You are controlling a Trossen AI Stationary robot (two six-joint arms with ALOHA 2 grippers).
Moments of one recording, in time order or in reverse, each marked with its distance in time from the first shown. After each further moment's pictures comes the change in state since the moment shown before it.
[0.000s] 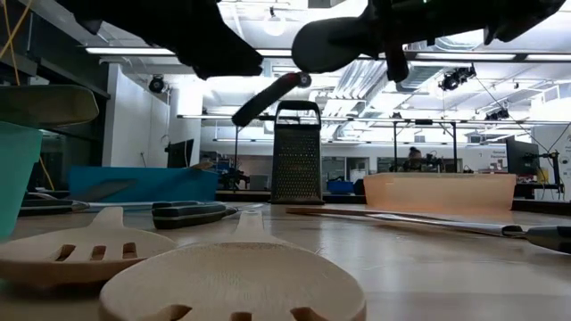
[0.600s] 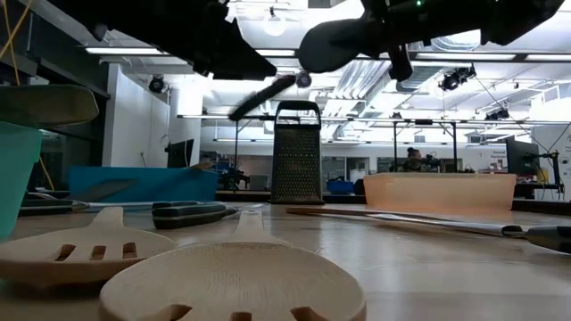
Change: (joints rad) left arm 0.000 0.075 0.001 0.134 -0.213 0.119; right arm 0.000 0.041 0.000 0.120 0.141 -0.041
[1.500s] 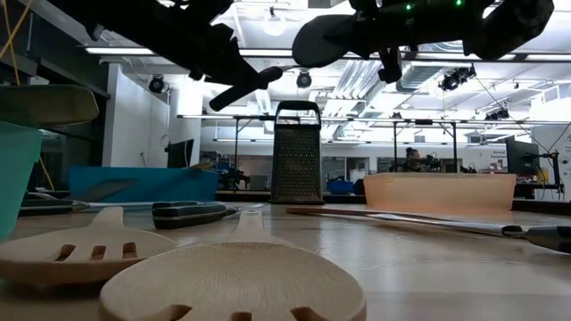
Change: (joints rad) left arm 0.000 0.000 0.000 -0.054 -0.133 0.022; right arm 0.001 0.135 0.000 0.287 0.019 -0.067
